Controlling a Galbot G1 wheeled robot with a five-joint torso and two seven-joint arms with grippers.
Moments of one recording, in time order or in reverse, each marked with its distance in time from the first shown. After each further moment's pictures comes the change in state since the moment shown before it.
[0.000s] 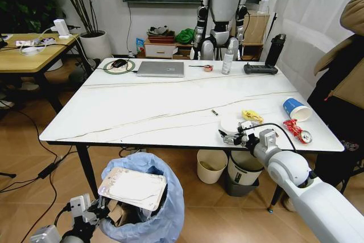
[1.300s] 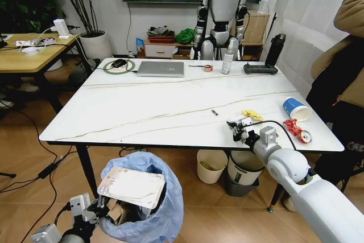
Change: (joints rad) left arm -0.014 0.001 -0.001 0.014 -0.013 0.000 0.000; right arm 0.014 0.003 0.012 0.016 0.024 0.029 0.001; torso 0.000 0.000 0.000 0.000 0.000
